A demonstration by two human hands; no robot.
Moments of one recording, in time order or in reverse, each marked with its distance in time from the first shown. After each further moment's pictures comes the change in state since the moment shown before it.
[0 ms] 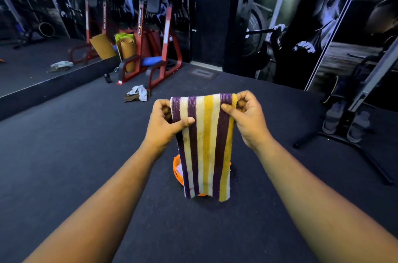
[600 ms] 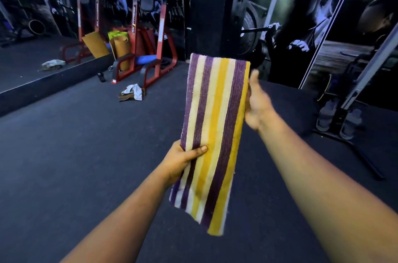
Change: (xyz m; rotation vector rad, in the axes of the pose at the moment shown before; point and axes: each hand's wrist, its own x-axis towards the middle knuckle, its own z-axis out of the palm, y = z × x) left_hand -0.035 -0.068 0.039 -0.178 -0.234 -0.369; right_hand 0.041 -0.021 -0.020 0.233 0.056 0.343
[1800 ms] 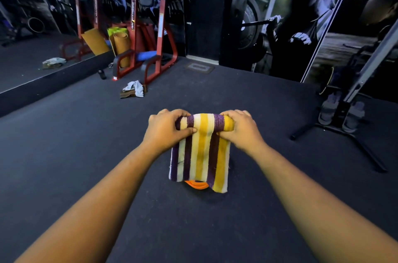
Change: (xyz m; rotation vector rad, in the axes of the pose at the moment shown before) left_hand 0.006 0.077 -0.034 1.218 0.223 0.387; right_hand -0.030 0.079 -0.018 -1.246 -0.033 -0.322
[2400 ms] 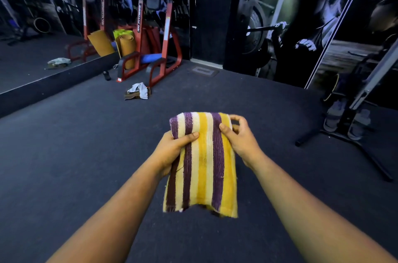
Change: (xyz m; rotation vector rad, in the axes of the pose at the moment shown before) left_hand -0.036 -0.040 0.008 -1.214 -0.126 -0.522; right_hand 0.000 -0.044 0.054 0.736 -0.039 0.326
